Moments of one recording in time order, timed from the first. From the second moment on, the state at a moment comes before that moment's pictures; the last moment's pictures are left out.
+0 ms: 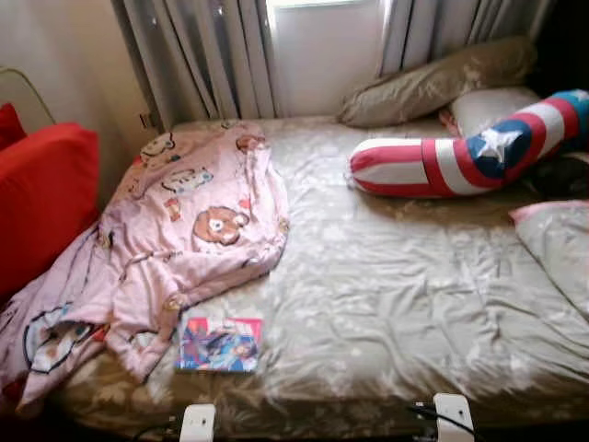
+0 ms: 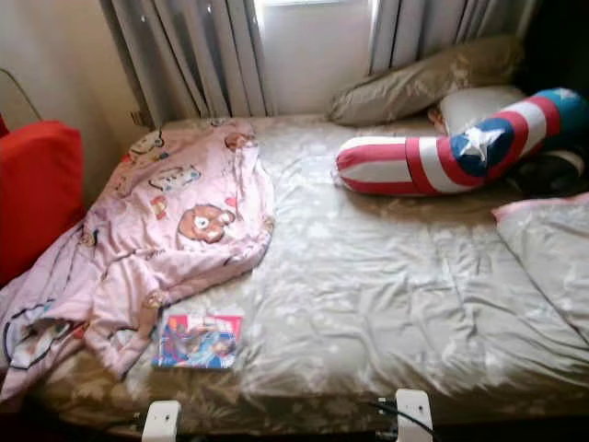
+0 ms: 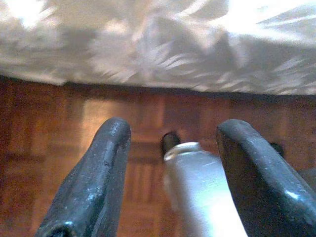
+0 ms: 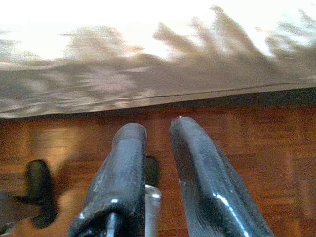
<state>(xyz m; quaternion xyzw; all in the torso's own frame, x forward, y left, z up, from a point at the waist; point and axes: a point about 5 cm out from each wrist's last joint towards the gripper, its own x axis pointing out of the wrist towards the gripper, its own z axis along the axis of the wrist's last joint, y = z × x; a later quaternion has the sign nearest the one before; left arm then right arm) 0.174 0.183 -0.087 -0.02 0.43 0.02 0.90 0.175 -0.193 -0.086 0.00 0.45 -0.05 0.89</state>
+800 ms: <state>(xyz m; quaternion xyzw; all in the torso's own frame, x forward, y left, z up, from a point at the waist) 0.173 0.178 -0.087 -0.02 0.43 0.02 0.90 0.171 -0.198 -0.087 0.00 0.45 -0.05 0.89</state>
